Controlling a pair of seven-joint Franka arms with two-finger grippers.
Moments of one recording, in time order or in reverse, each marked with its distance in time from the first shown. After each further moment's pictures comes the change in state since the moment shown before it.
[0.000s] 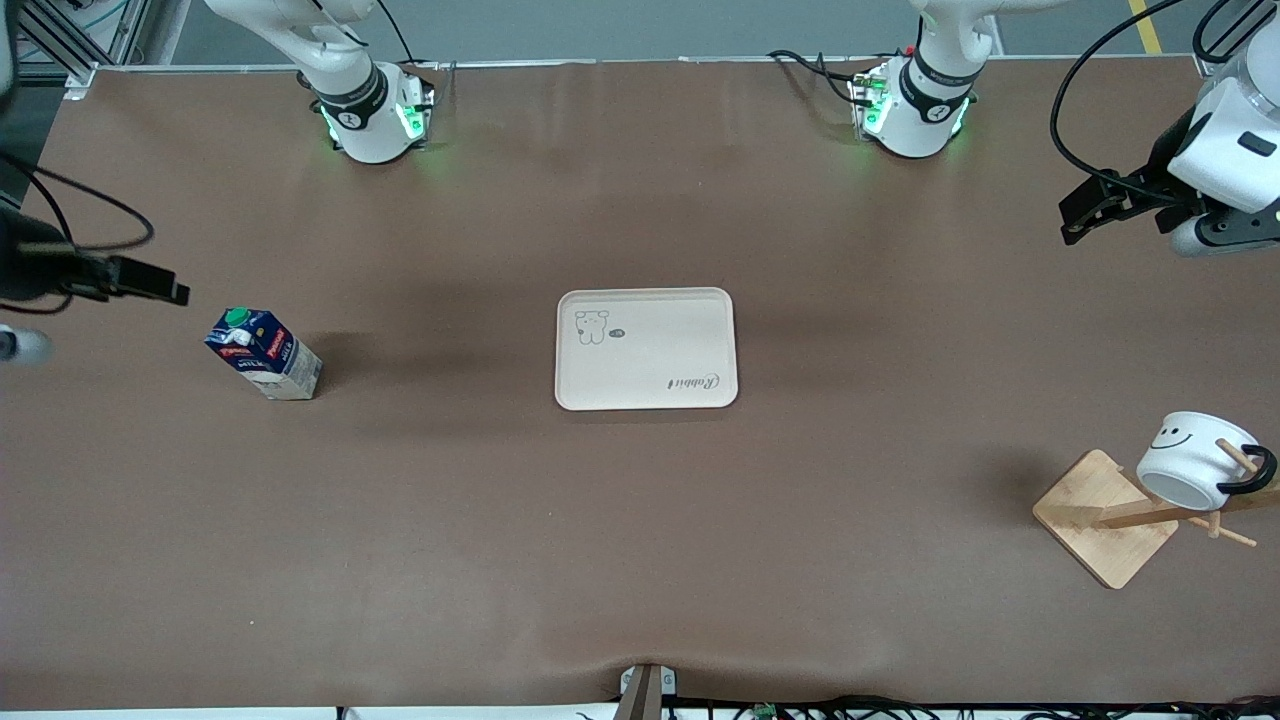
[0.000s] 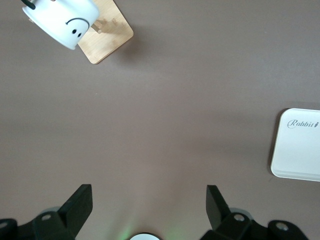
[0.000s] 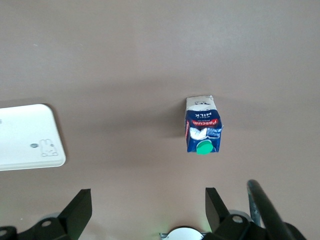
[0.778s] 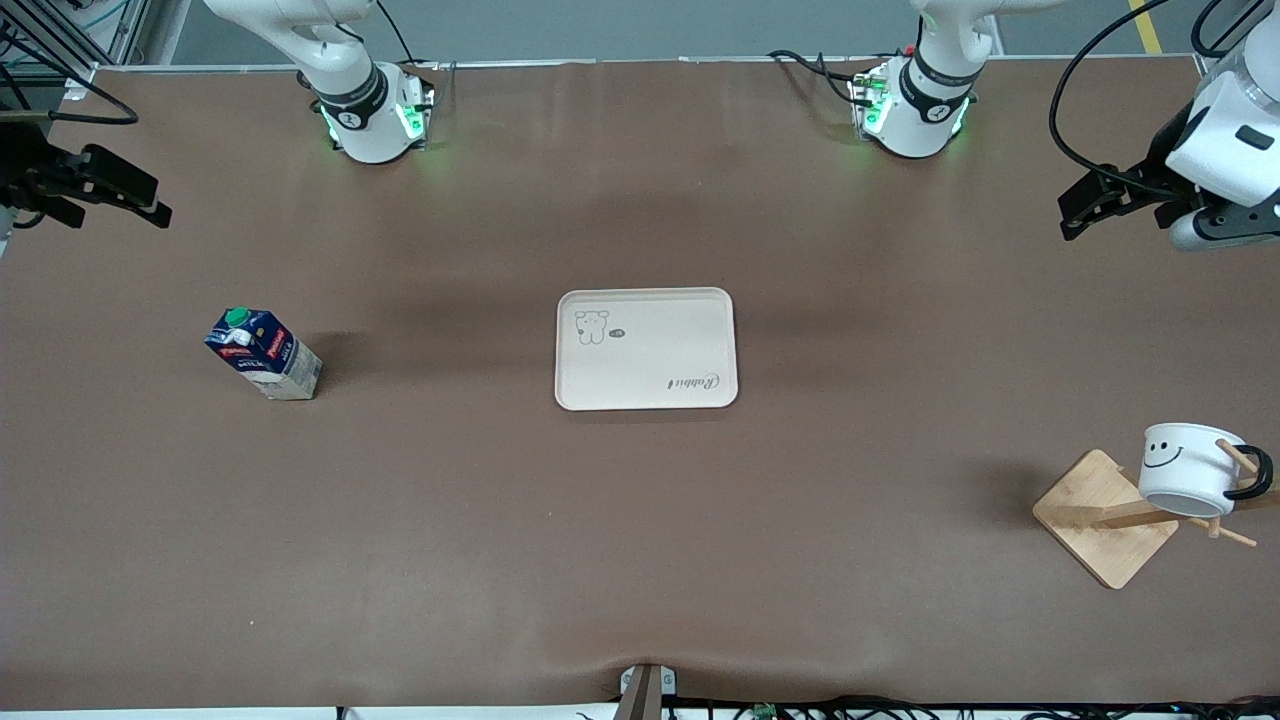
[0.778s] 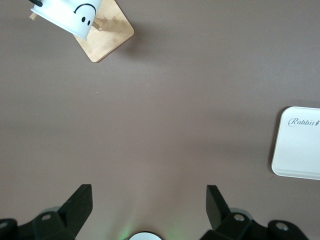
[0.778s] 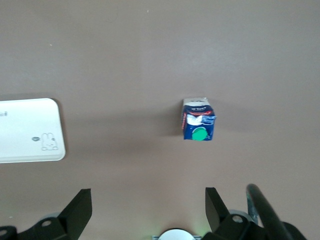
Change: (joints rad) left arm 0.000 -0.013 0.000 -0.015 0.000 0.000 0.000; right arm 0.027 -0.201 0.007 -0.162 -0.051 0.054 -0.029
